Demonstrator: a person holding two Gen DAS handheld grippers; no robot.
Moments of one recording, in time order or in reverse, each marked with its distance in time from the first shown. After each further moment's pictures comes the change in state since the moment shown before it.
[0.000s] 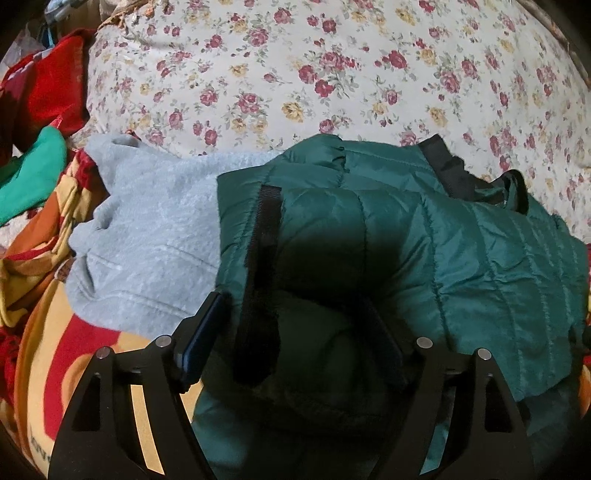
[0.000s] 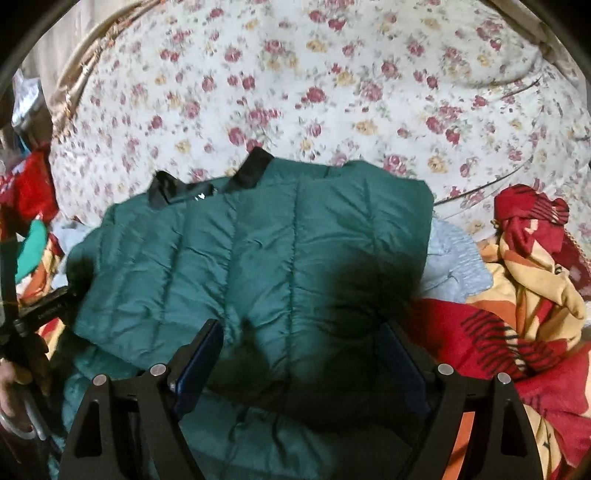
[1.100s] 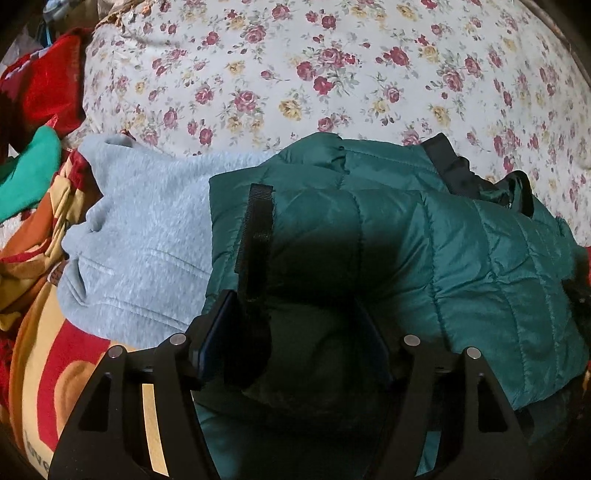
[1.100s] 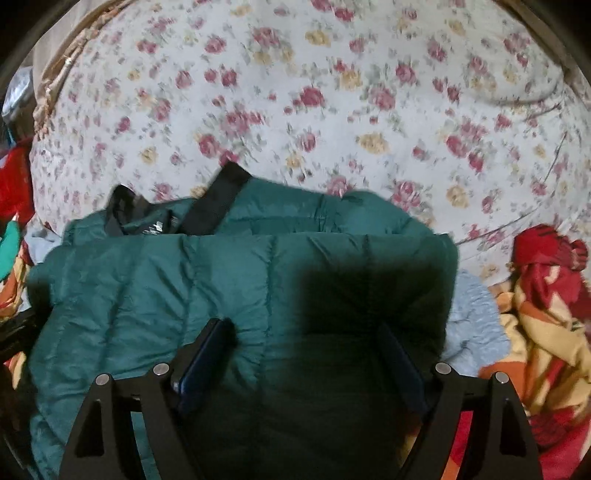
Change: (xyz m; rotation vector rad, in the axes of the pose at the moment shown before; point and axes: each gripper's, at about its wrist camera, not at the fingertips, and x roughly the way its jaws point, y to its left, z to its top) left arm 0.016 -0.002 0.004 0.000 -0.005 0.000; right arm 0.052 -0.002 0.043 -0.054 -0.034 -0.062
